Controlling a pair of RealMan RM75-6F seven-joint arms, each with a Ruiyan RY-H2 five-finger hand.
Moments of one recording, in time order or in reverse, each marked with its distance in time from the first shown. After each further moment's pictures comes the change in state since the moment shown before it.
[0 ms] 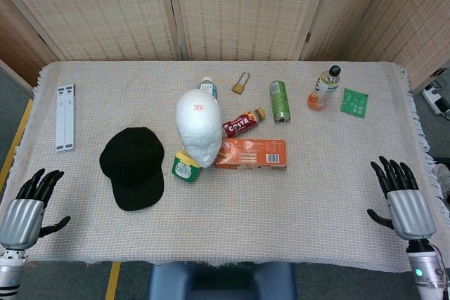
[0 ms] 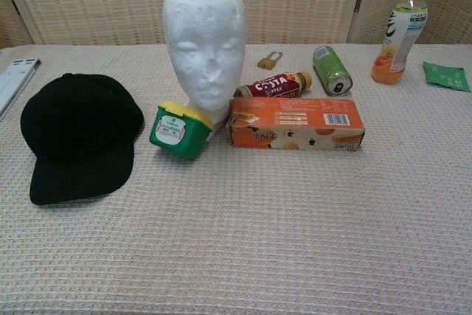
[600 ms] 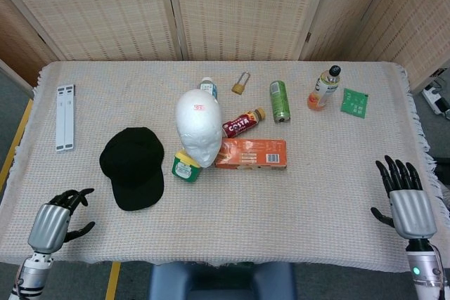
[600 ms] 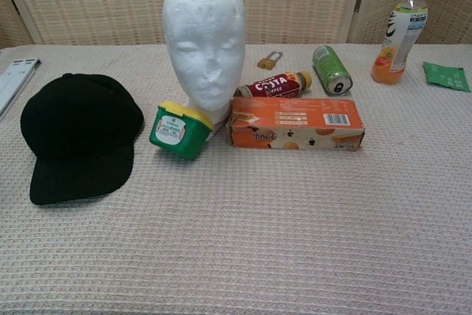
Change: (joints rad) left arm -0.012 -0.237 0.039 0.282 0.114 0.091 -0.123; right arm -0.005 -0.051 0.019 0.040 0.039 0.005 -0.063
